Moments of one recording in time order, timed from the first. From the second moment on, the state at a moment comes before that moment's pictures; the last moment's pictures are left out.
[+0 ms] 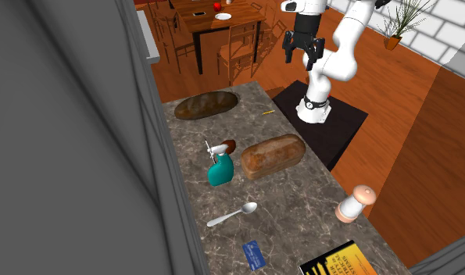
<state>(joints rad) 0.02 -0.80 -0.06 -2.31 0.10 1.69 0.17</state>
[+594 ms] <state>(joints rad) 0.02 -0.50 -0.05 -2.17 0.09 1.81 0.19</state>
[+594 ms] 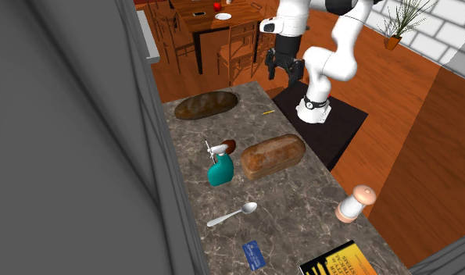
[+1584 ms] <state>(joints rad) 0.01 0.11 -0.04 -1.72 0.04 1.87 0.25</state>
